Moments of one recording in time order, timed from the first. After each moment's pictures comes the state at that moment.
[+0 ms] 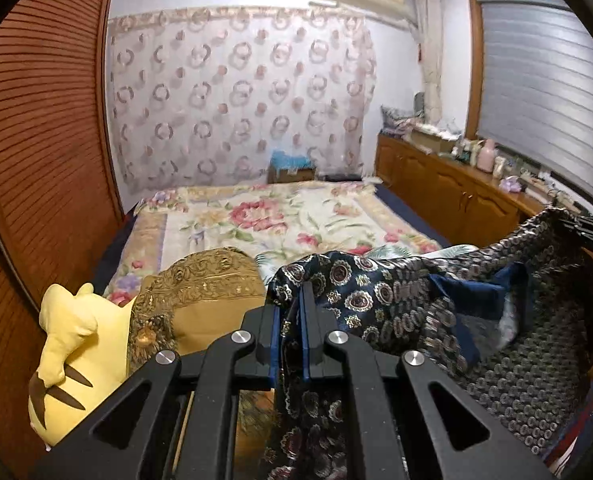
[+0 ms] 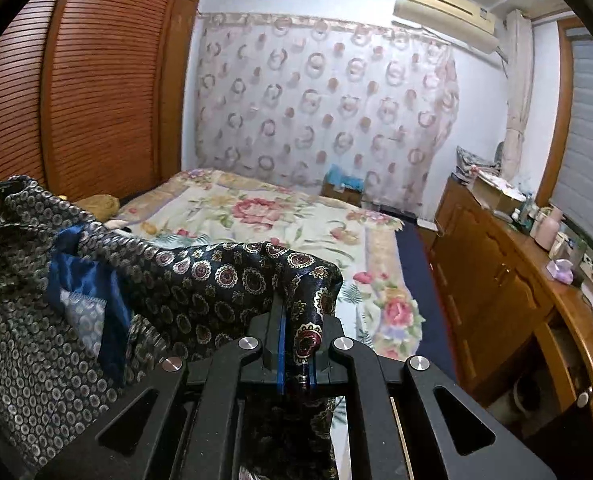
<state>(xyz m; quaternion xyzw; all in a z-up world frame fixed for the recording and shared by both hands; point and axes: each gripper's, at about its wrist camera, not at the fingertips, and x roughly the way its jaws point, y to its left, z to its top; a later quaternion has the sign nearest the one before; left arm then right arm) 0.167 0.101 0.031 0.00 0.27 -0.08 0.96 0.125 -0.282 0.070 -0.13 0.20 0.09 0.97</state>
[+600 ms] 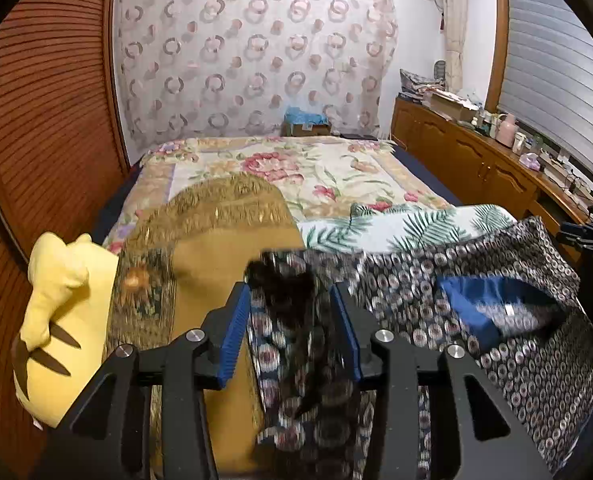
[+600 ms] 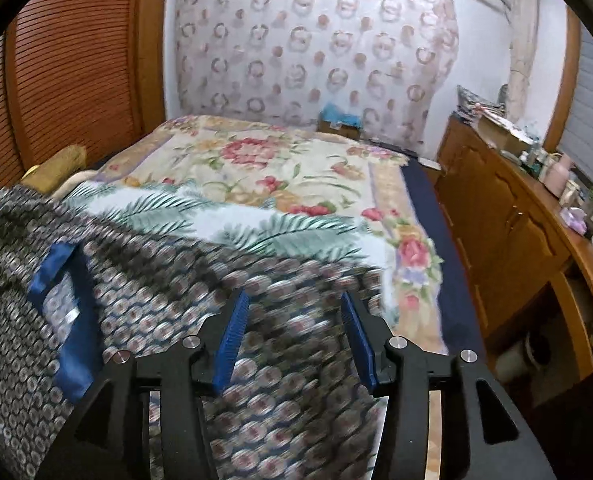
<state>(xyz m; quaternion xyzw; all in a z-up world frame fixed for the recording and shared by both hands) 0.170 0.111 -0.040 -0.01 0.34 -0.07 0.94 0.165 -0.219 0.025 -0.11 0.29 0.08 0.95</state>
